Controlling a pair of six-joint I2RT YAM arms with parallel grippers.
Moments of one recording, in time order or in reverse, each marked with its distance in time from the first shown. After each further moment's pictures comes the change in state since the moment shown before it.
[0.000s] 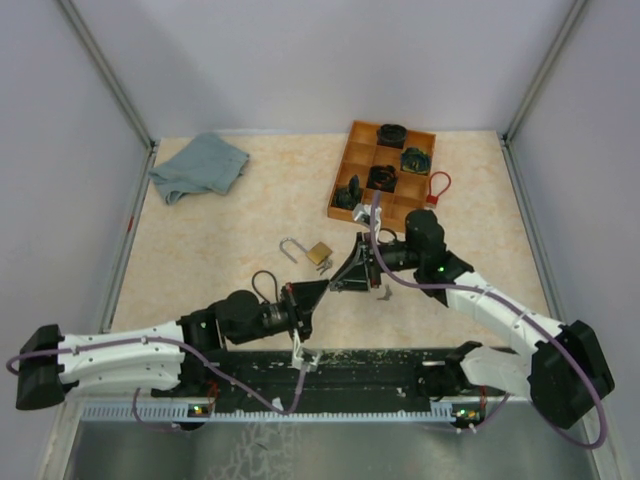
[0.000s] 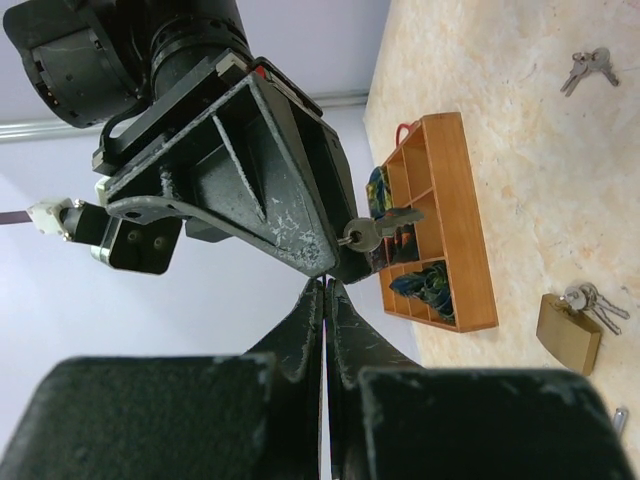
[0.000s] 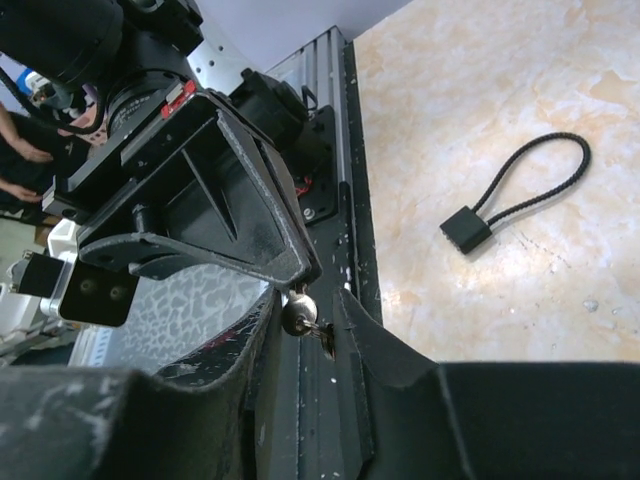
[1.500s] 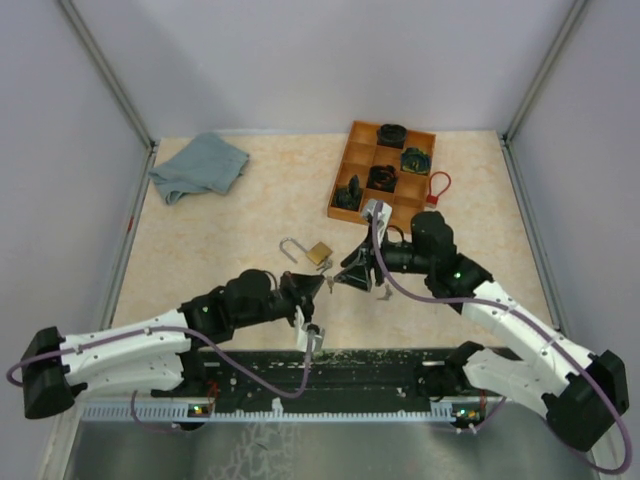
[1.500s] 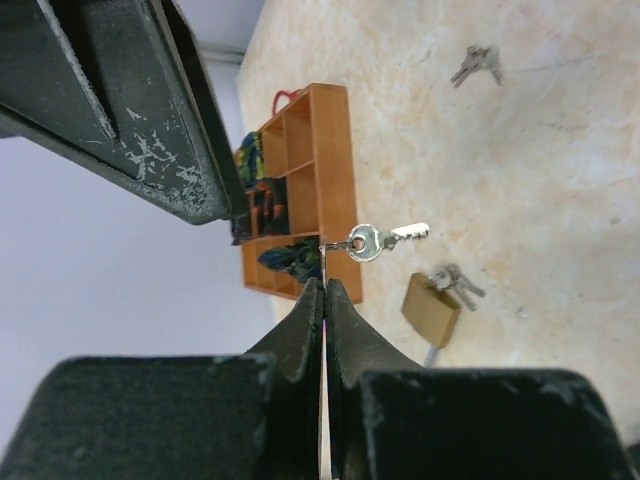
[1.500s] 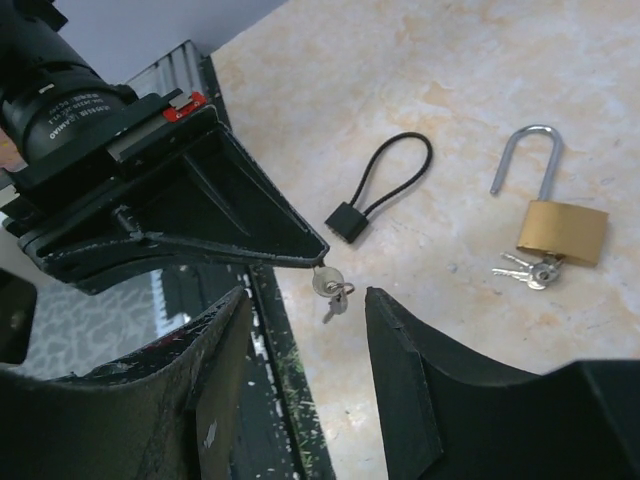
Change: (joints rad) left arm 0.140 0.067 0.122 -0.243 0.124 -0.325; right arm 0.073 -0.172 0.083 -0.339 0.408 -0.235
